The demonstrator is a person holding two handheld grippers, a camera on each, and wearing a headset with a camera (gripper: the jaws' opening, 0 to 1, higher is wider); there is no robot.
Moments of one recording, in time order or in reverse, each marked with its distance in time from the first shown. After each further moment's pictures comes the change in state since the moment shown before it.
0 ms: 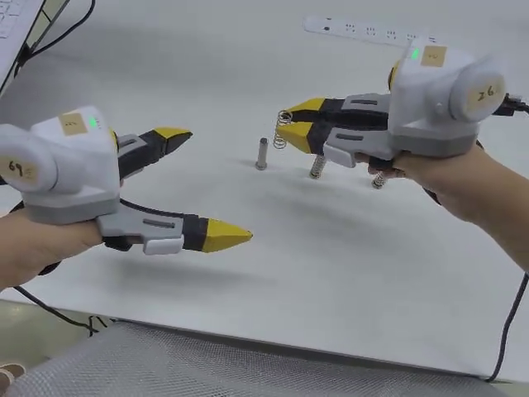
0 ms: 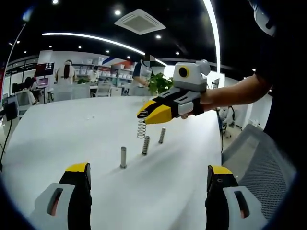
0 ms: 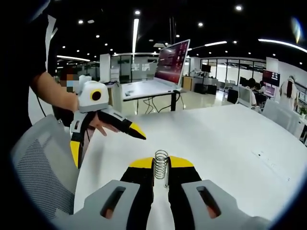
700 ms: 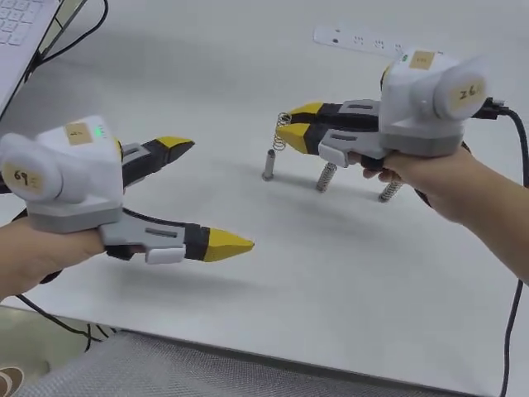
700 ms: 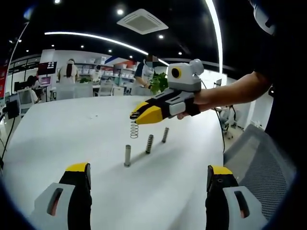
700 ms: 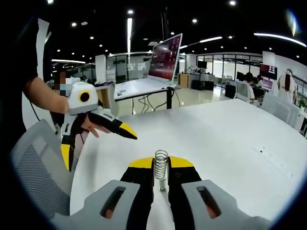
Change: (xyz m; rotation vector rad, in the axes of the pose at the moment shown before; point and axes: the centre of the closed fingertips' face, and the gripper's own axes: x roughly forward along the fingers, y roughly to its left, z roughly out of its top) left arm -0.003 0.009 -0.003 -0.013 0.001 0.021; right arm 0.018 -0.015 -0.004 0.046 0.018 -0.016
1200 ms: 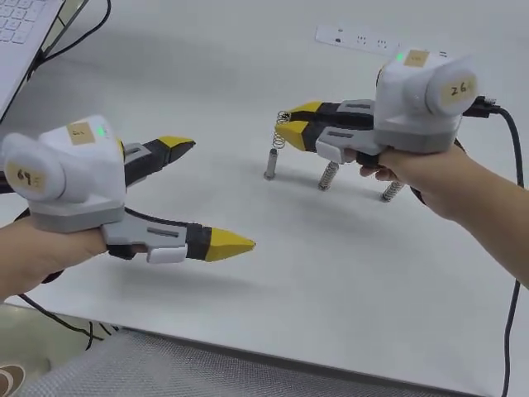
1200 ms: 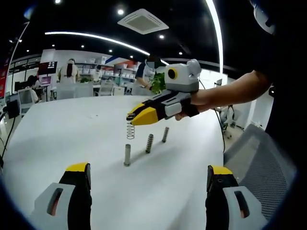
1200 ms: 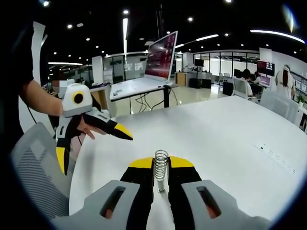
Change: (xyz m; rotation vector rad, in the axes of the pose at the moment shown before) left arm 0.000 -0.002 -0.002 -0.002 0.000 0.003; right arm 0.007 -0.005 -0.003 0.032 0.004 -0.017
